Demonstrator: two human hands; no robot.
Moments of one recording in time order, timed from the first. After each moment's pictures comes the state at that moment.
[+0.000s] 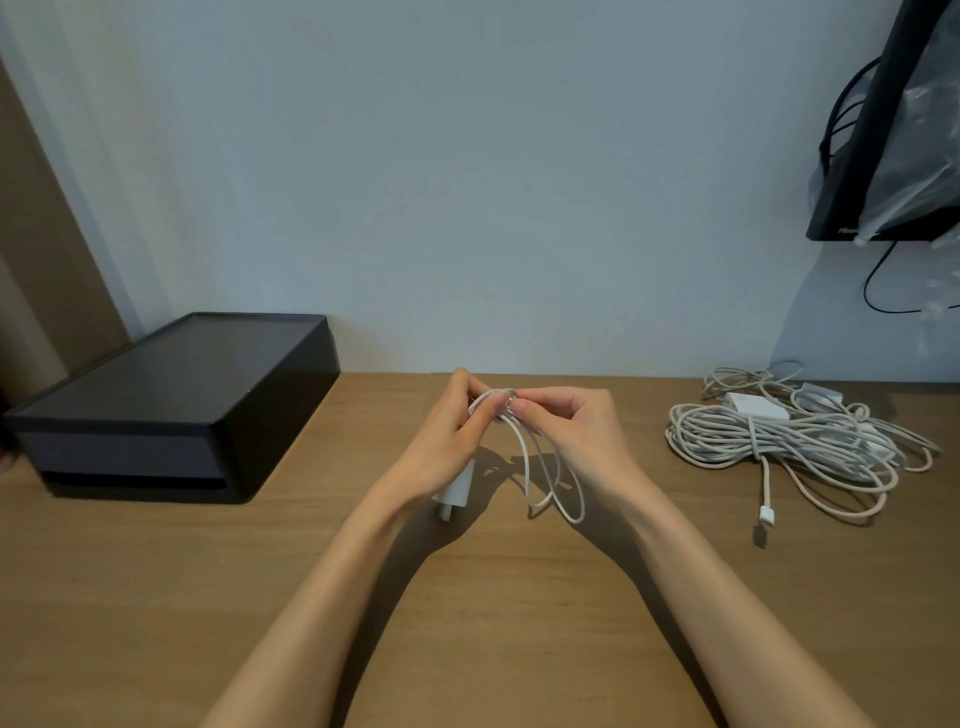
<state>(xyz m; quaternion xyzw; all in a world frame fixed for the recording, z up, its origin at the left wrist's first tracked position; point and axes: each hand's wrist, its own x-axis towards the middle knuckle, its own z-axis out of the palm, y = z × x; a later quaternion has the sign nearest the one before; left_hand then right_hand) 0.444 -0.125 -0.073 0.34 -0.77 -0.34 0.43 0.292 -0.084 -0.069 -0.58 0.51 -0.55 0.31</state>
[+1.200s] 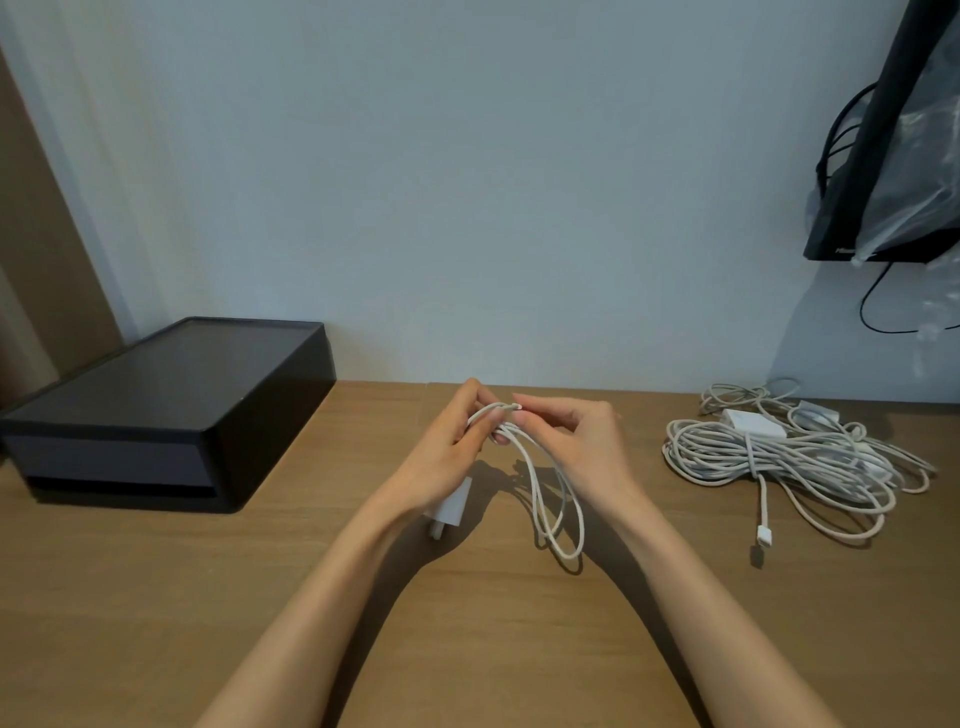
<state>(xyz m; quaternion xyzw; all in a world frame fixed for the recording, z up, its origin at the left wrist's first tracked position) 0.442 -0.122 -0.072 0.32 -0.78 -0.35 0.41 0.286 -0.090 -0.072 -0.60 0.55 -0.54 0.23</state>
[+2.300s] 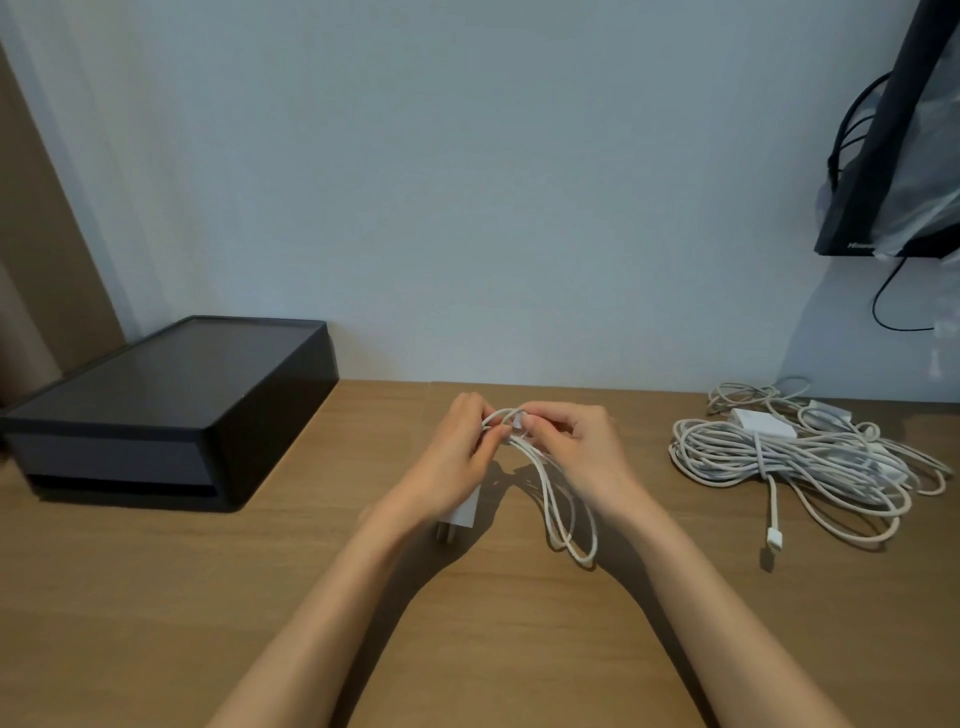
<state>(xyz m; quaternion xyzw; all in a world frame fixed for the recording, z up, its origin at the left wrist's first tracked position) 0.438 -0.128 -0.082 0.36 -0.82 -0.22 0.38 0.285 -0.096 -0.079 -0.62 0.55 -0.50 0.25</state>
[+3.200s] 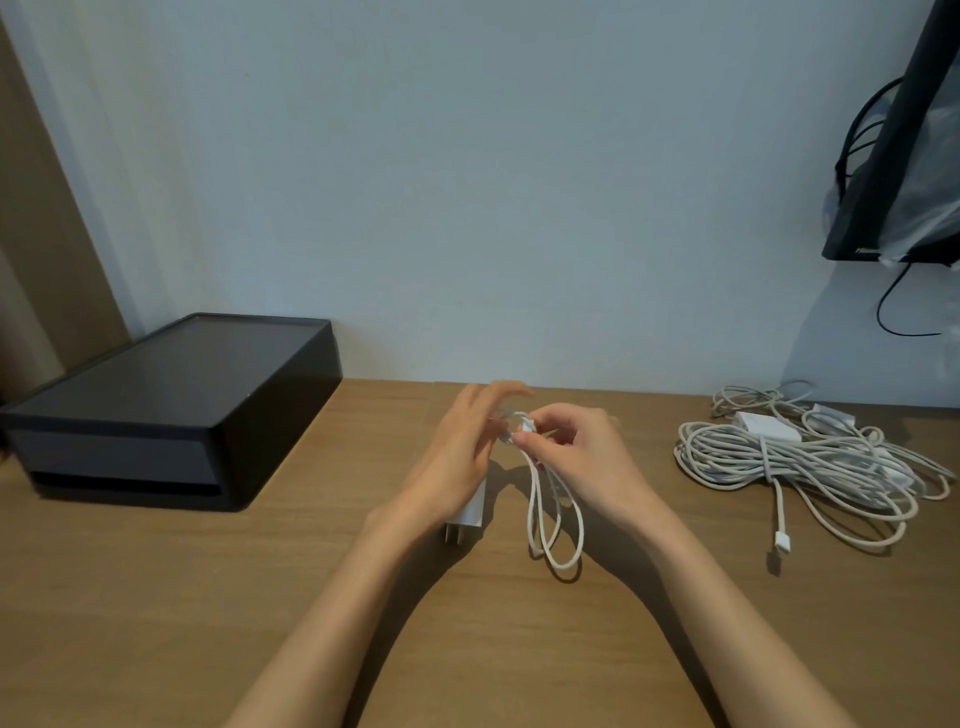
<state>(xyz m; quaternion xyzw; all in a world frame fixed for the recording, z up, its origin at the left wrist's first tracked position) 0.441 -0.130 -0.084 0.34 -0.83 -0.21 0.40 0.287 -0.089 -0.072 -0.65 0.56 -0.45 0.25</state>
